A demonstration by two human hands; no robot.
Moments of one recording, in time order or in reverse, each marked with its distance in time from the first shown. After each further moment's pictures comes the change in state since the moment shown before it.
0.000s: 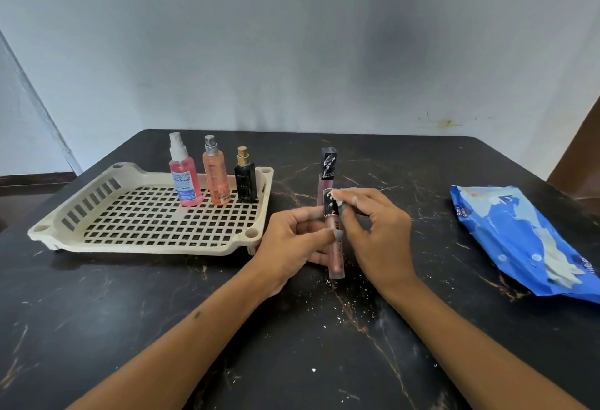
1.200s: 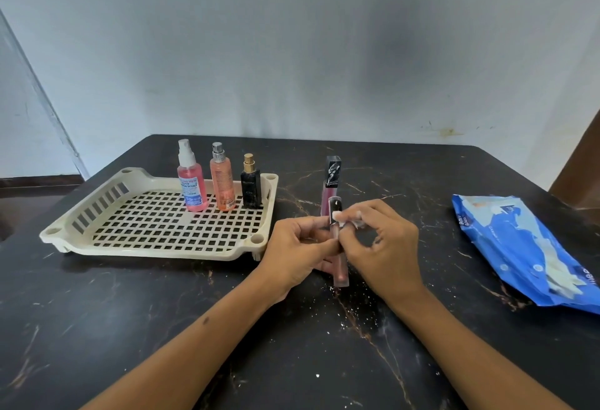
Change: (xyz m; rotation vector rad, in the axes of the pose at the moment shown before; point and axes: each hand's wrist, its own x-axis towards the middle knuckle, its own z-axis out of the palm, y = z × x) left_hand -0.004 0.001 0.000 0.048 -0.036 0.038; right_hand -0.003 -0.005 -0.006 -0.070 0.002 -0.096
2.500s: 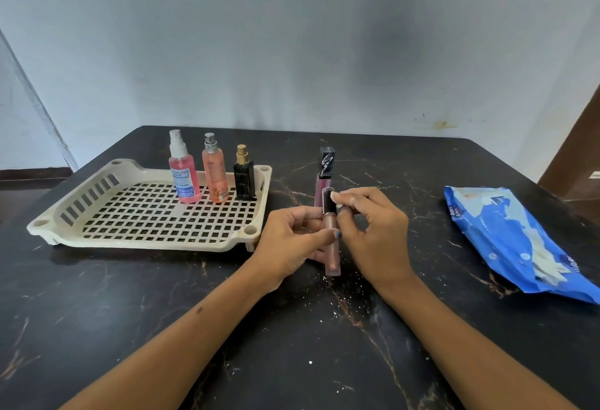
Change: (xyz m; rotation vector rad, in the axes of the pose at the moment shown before) left_hand 0.003 -0.002 -0.001 0.007 0.043 -0.003; right_hand 0.002 0.004 0.005 -0.001 0.019 0.030
